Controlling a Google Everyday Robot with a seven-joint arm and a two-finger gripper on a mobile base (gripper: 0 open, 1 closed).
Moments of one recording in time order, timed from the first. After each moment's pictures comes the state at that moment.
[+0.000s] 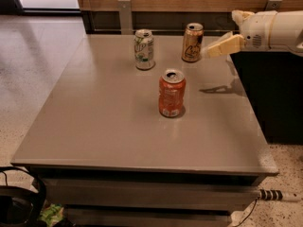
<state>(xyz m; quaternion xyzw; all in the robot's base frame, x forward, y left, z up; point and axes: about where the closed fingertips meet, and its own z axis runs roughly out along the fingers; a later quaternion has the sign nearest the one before) 0.690 -0.203 0.954 -0.41 0.70 0.18 0.56</state>
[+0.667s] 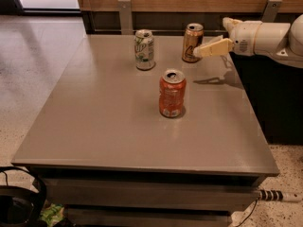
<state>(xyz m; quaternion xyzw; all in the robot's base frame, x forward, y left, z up) 0.734 -0.194 0.925 -0.37 0.69 0.22 0.58</state>
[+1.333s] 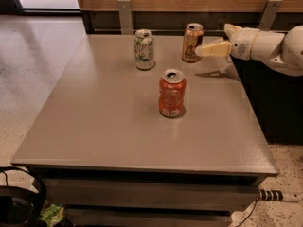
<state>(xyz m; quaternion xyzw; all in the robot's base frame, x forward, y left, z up) 0.770 -0.213 0.899 -0.32 0.69 0.25 0.60</state>
